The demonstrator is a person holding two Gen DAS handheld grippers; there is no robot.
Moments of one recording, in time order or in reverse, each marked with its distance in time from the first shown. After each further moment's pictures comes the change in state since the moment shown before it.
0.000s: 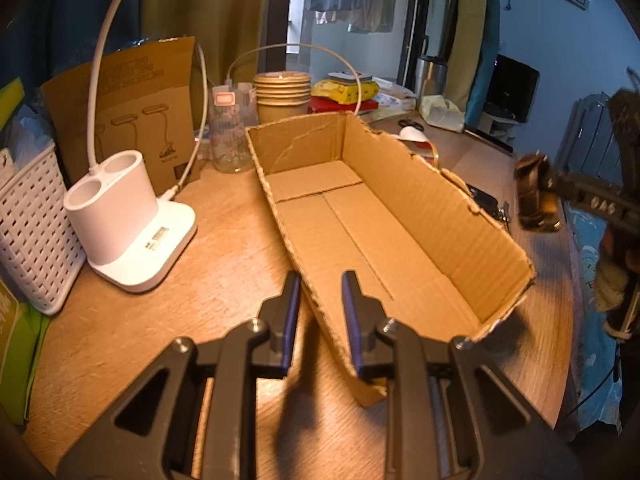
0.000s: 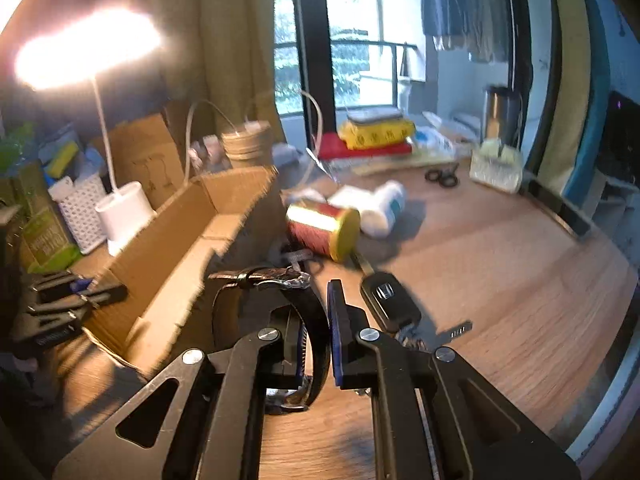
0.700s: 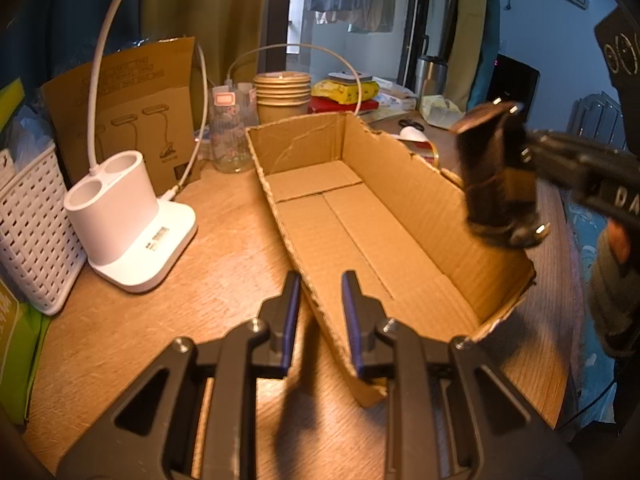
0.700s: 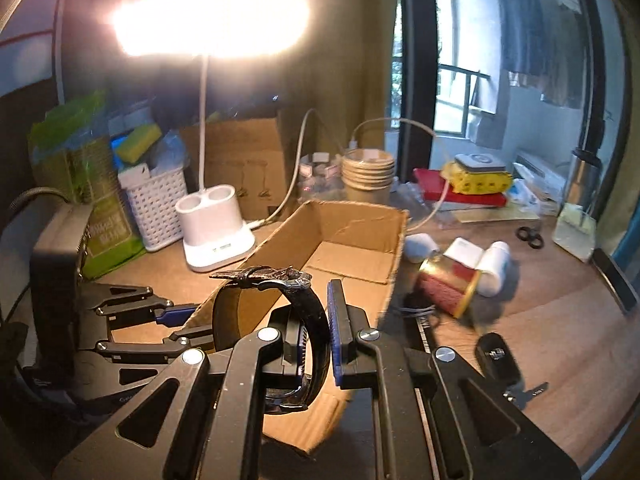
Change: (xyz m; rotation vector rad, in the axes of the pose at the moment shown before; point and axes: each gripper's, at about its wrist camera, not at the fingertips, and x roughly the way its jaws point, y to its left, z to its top) left arm 0.000 0.000 0.000 0.001 -0.001 0.002; right arm 0.016 0.100 0.029 -0.174 -0.015 0.173
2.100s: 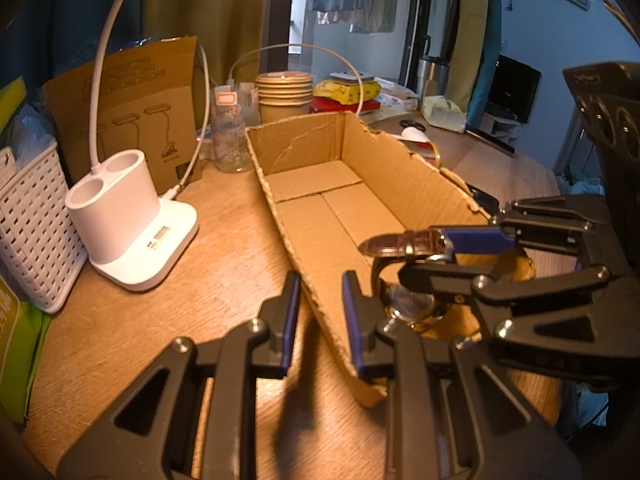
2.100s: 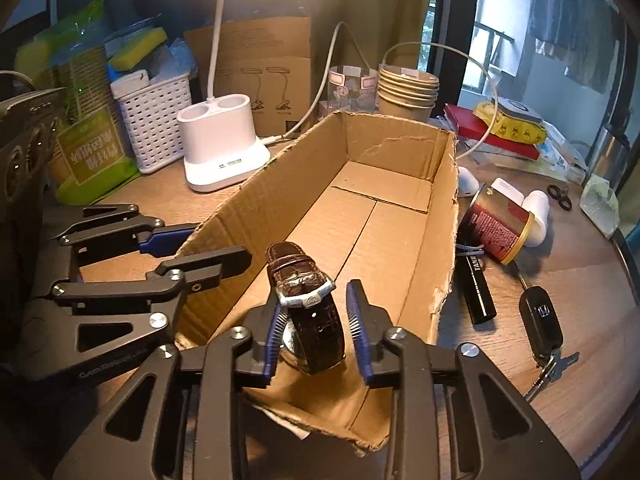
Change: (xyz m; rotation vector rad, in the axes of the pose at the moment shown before) left arm 0.000 0.002 0.000 -0.002 -0.002 0.007; right arm 0.045 0.029 -0.031 -0.060 0.232 0.000
